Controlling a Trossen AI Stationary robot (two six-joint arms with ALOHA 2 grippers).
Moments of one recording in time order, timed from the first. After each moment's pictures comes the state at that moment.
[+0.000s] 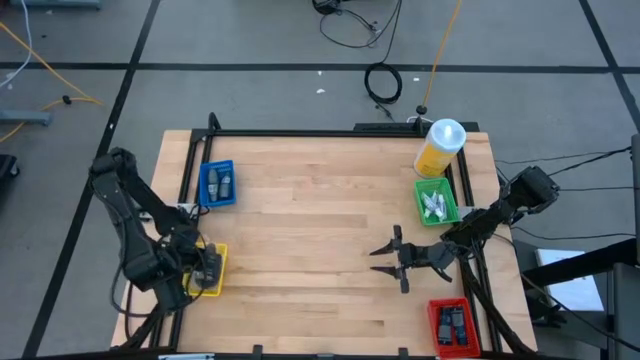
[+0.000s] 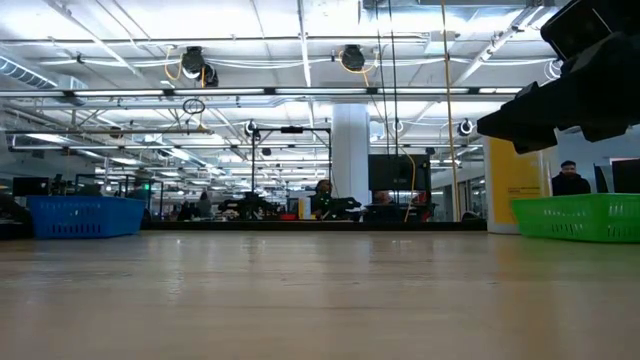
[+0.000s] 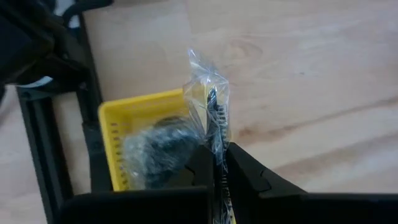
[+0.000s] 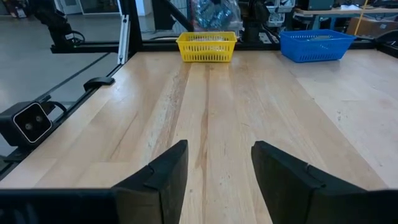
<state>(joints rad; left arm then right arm) -1.04 1.29 1.06 -1.53 -0.32 -2.44 0.60 1.49 0.21 1.07 0.52 0.17</state>
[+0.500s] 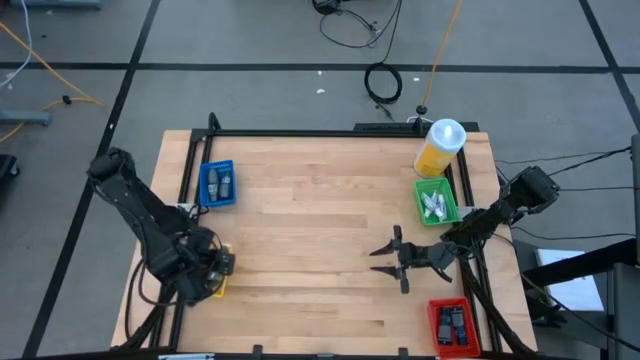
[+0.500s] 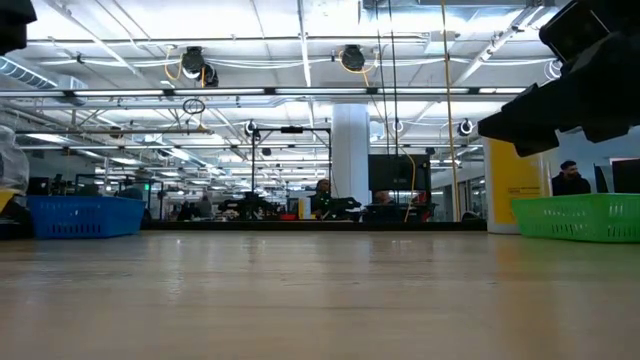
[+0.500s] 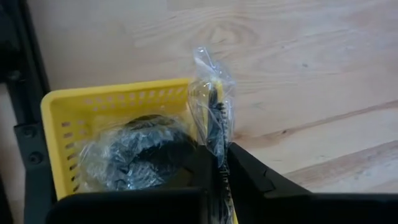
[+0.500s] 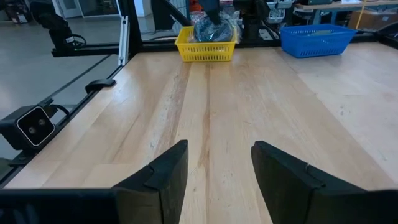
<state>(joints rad) -0.92 1.27 0.88 -1.24 -0.31 -2.32 0.60 1.49 0.21 1.06 0.52 0.20</state>
